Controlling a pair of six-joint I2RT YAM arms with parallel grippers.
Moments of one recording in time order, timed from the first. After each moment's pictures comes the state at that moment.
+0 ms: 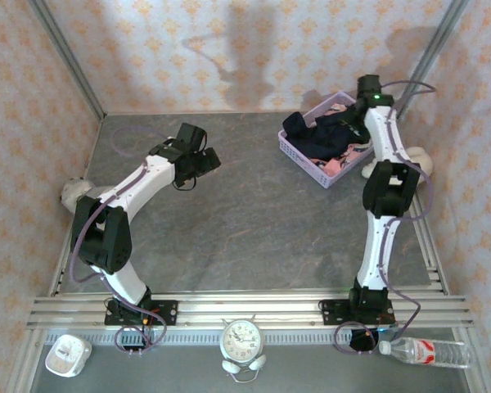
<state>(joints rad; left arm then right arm) -0.31 1.69 1.35 -0.68 -0.10 -0.82 -0.03 2.28 2.25 -1.01 0.07 0.63</state>
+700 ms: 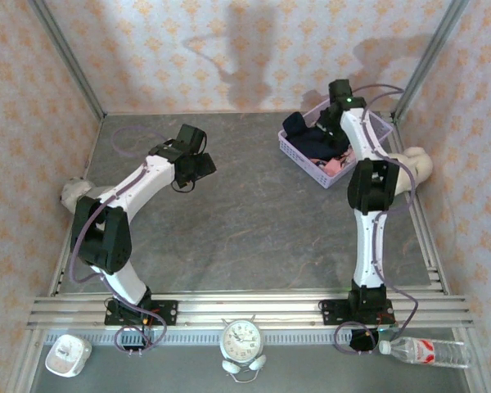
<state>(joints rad) -0.31 1.69 1.35 -0.73 -0.09 -0.80 0.07 2.37 2.33 -1.00 0.03 0.71</state>
